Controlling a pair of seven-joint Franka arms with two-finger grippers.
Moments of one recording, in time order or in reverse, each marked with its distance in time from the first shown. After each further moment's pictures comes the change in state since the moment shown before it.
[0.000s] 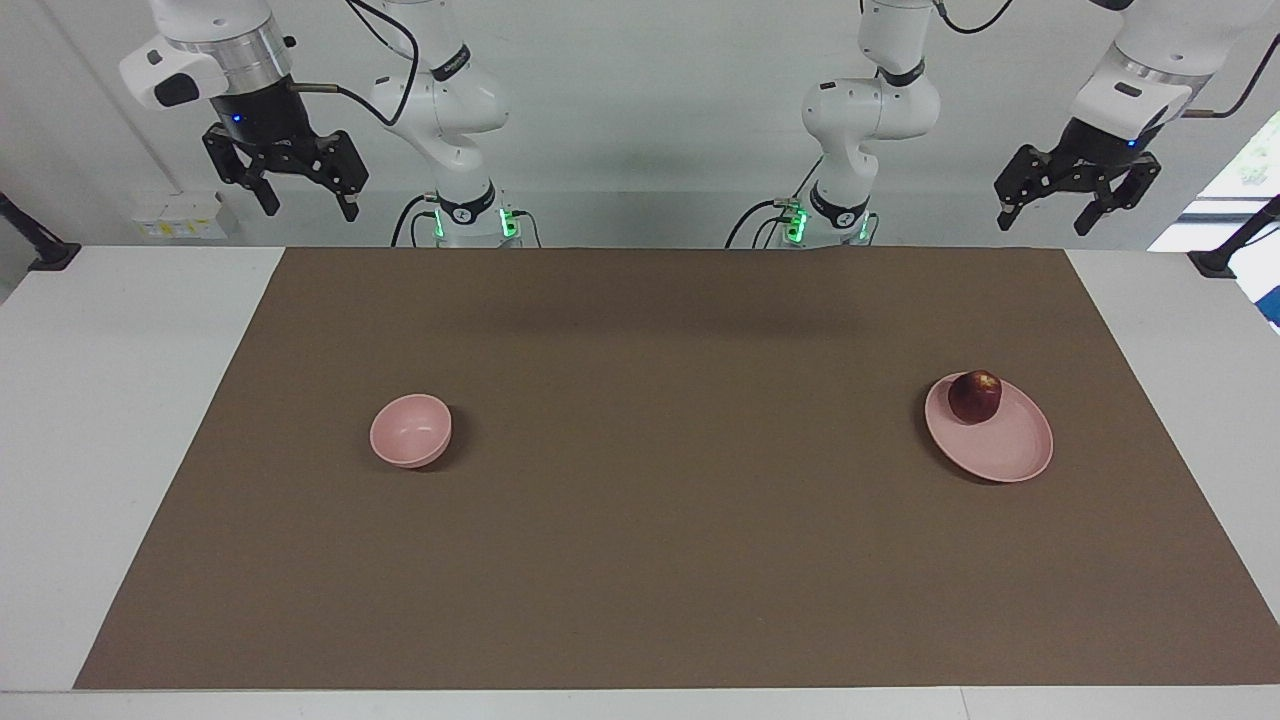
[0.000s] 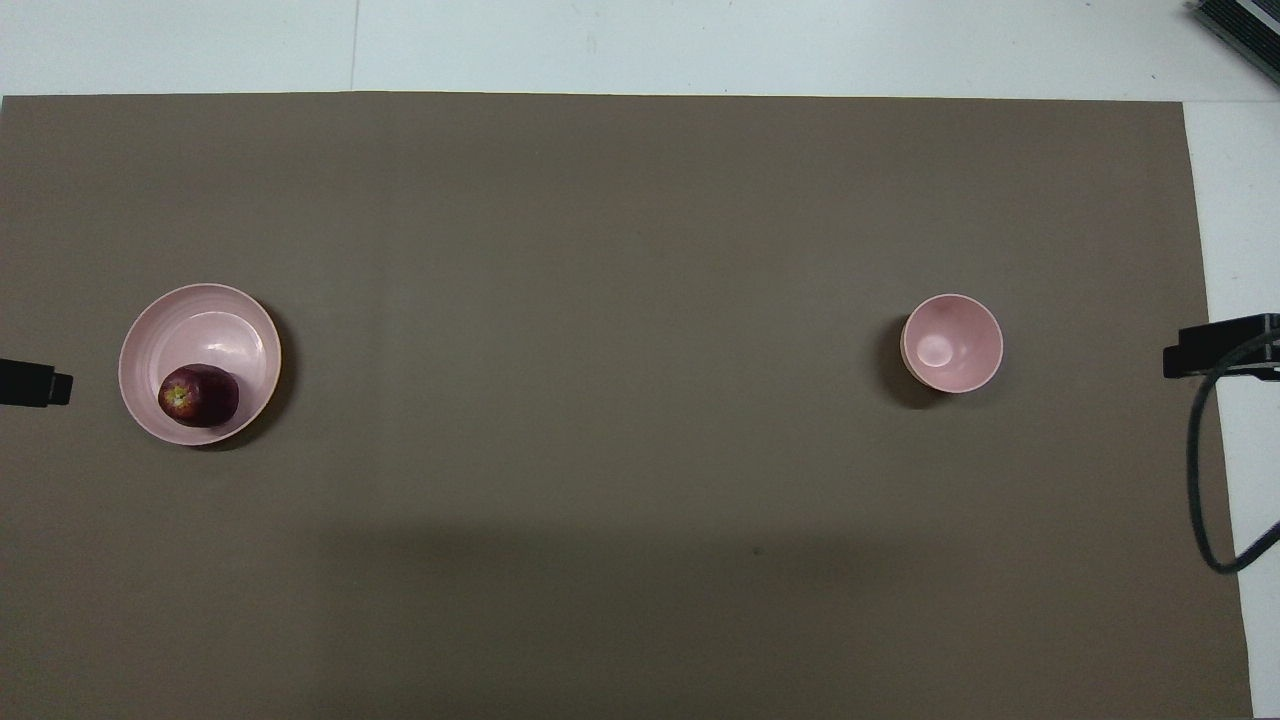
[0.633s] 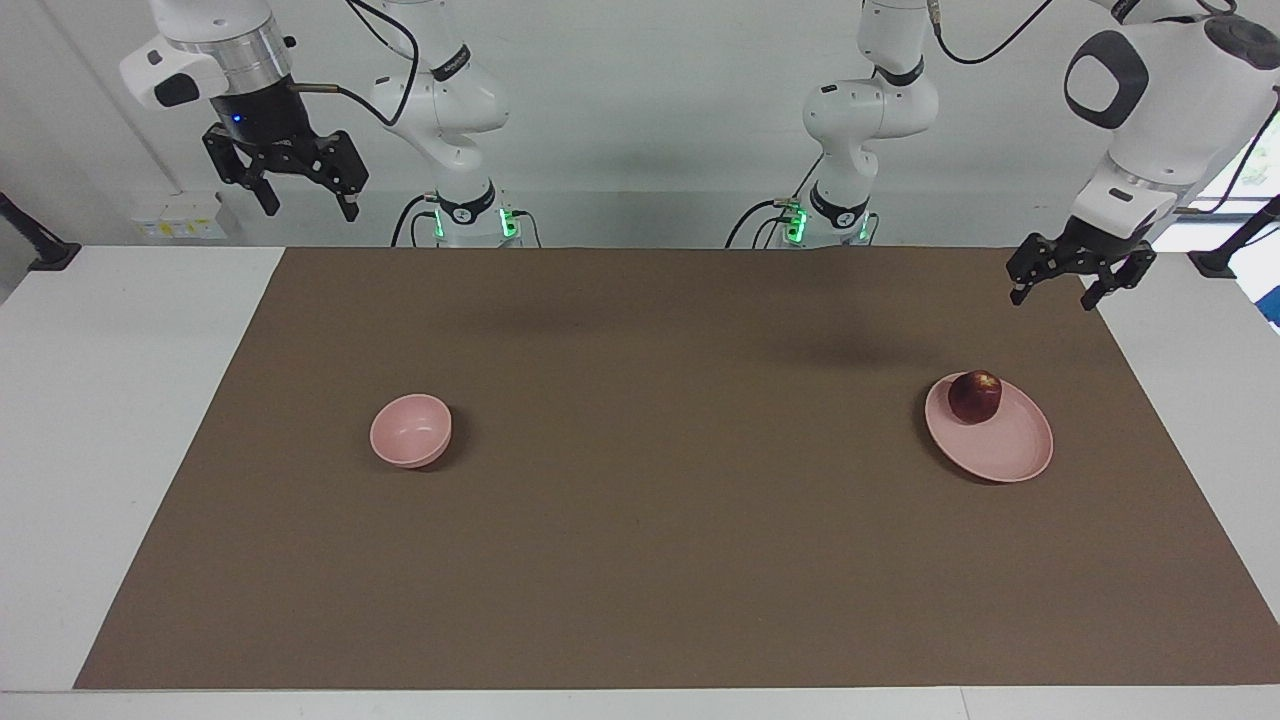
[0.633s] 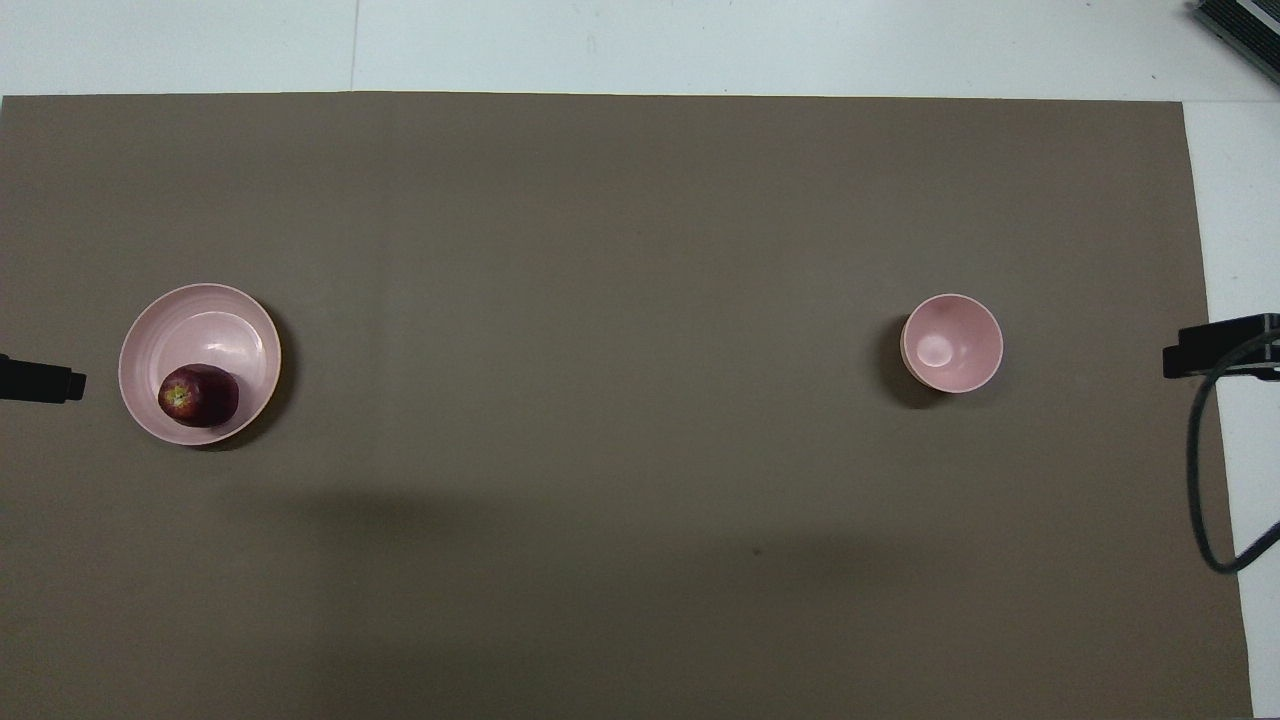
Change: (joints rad) left arm 0.100 0.022 0.007 -0.299 0.000 0.372 0.106; right arm 0.000 0.000 0.000 0.000 0.000 0.000 0.000
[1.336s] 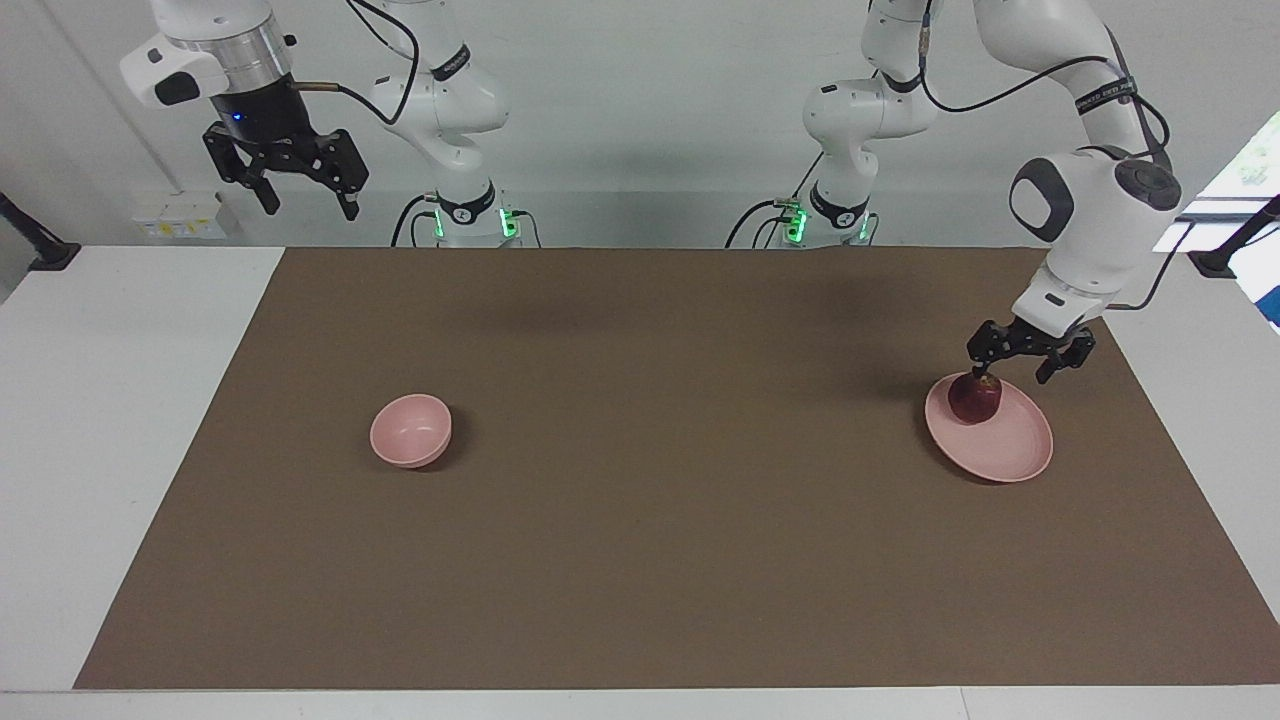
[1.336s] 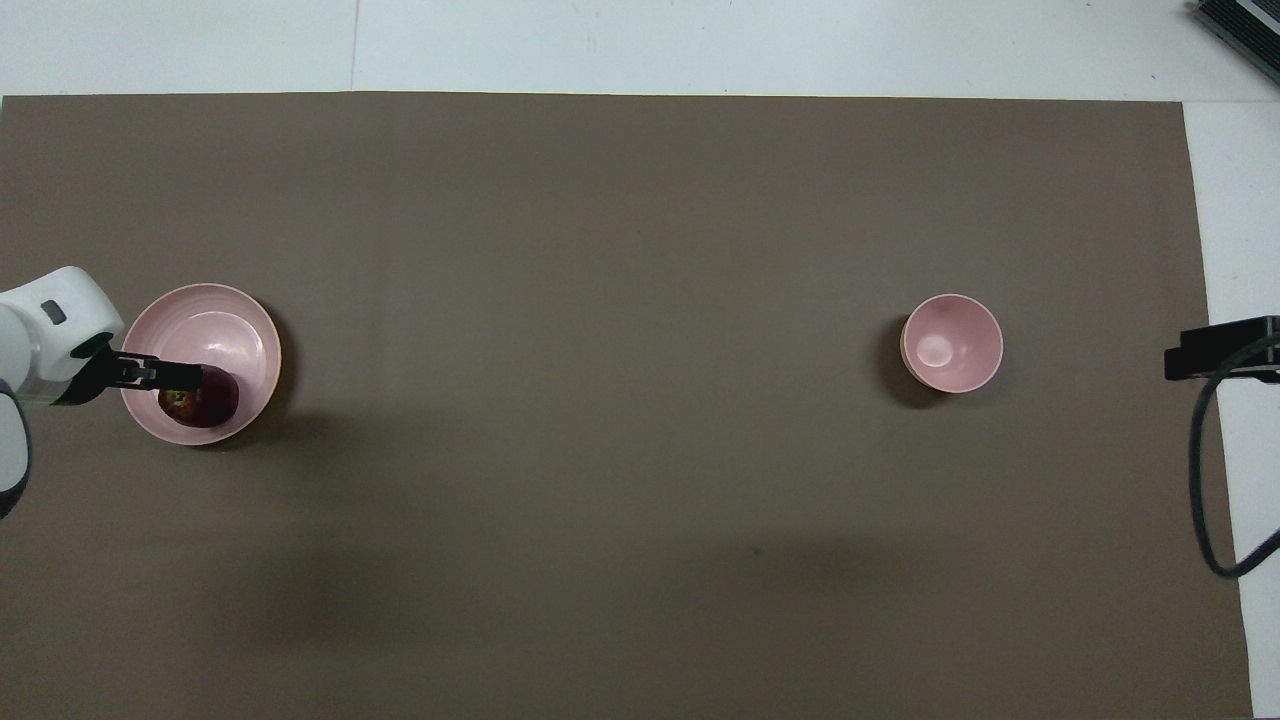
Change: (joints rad) left arm 0.002 0.152 -0.002 -0.183 0.000 0.335 0.016; right arm 0.000 -0.005 0.001 0.000 0.000 -0.004 0.000
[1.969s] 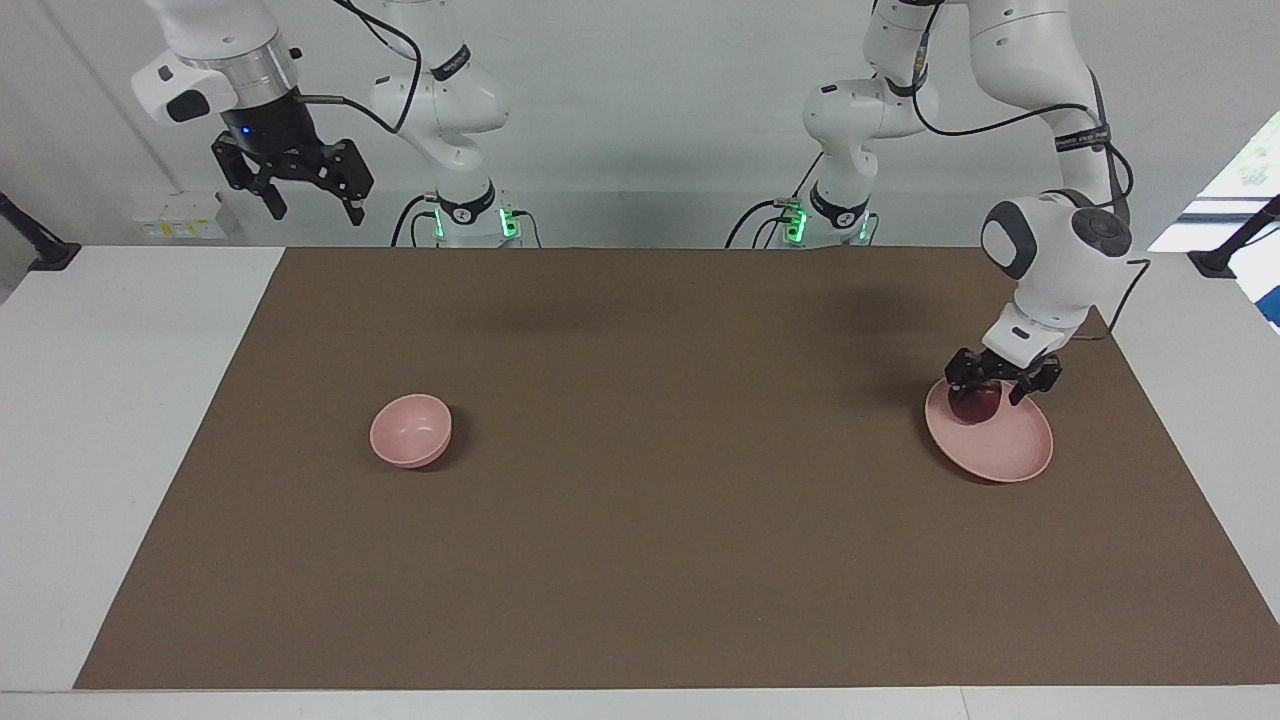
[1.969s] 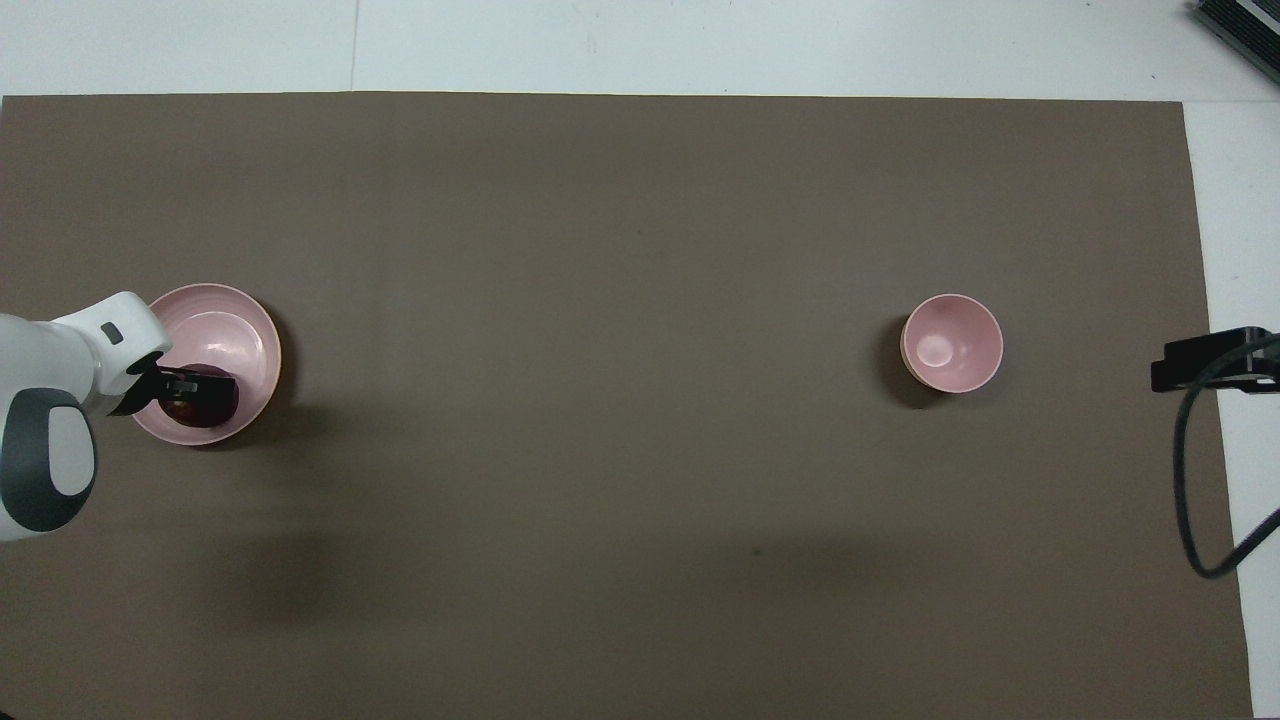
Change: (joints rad) left arm 0.000 0.076 -0.001 -0.072 0.000 0.149 0.000; right arm 0.000 -0.002 -0.001 -0.045 0.000 -0.004 0.000
